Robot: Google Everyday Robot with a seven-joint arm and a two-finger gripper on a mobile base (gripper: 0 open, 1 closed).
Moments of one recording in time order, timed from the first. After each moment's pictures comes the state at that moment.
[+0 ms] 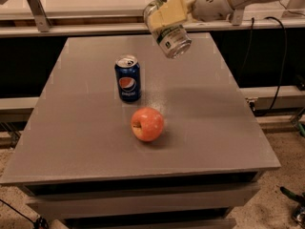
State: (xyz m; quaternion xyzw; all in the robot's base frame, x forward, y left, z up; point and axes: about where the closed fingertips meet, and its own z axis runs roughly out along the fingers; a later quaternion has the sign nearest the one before) arm 0.597 -0.030 1.029 -0.33 0.81 0.32 0.36
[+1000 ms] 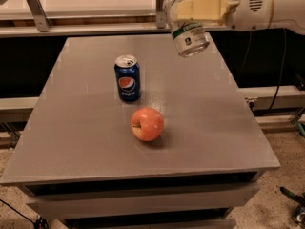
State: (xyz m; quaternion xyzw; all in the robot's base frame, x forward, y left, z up) arm 0.560 -0.070 1.057 -0.29 0.73 0.47 0.41
